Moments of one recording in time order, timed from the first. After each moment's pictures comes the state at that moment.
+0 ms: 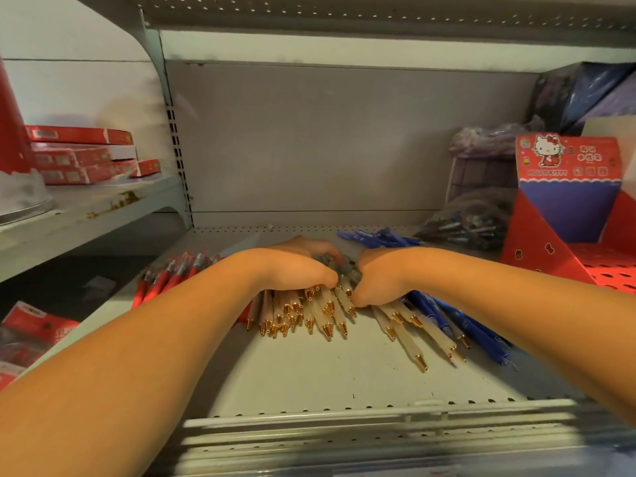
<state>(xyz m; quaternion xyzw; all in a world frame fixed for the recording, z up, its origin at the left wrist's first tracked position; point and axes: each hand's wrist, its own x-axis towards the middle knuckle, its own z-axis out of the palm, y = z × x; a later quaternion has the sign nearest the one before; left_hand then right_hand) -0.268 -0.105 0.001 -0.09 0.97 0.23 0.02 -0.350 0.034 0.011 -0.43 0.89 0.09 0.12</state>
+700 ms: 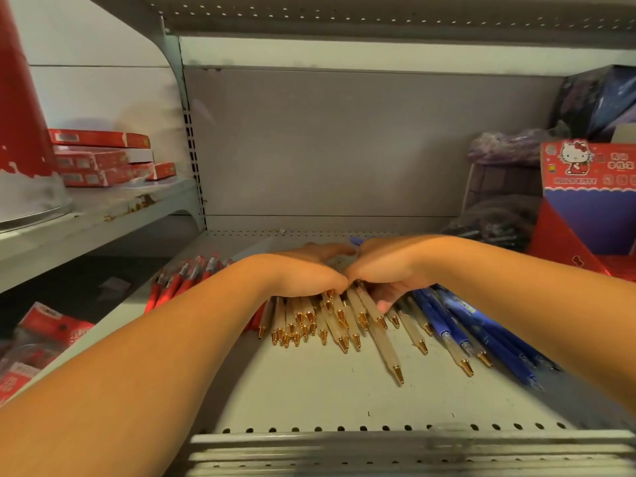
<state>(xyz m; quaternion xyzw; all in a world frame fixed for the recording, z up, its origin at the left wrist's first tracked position) -0.265 -0.109 0.002 -0.11 0.96 0.26 0.02 -0.358 0.022 0.022 -0.37 0.82 -0.23 0.37</state>
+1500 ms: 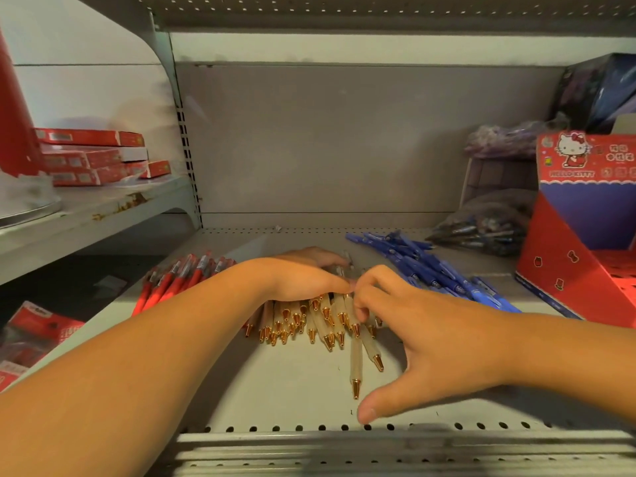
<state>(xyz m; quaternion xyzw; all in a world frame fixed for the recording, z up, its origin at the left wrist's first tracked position) -0.273 -0.099 -0.004 -0.10 0.98 0.16 0.03 -0.315 0.118 -0.007 -0.65 0.76 -0.07 -0.01</state>
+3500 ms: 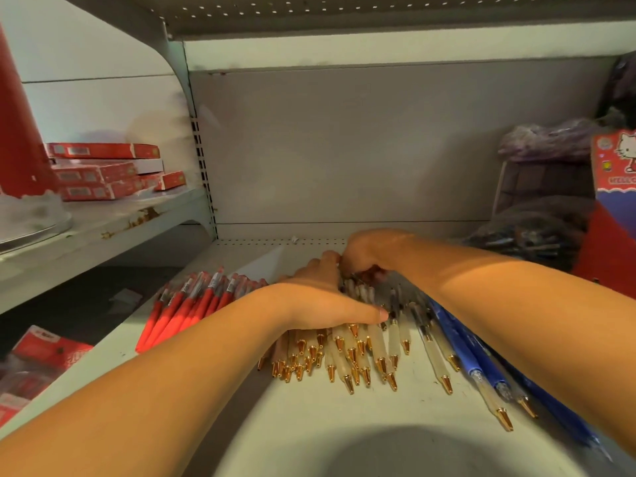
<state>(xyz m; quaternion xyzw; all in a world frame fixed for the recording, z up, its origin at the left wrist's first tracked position) -0.273 -0.100 -0.009 -0.22 0.95 0.21 -0.01 -0.423 -0.073 0.008 -0.35 0.92 -0.07 0.17</state>
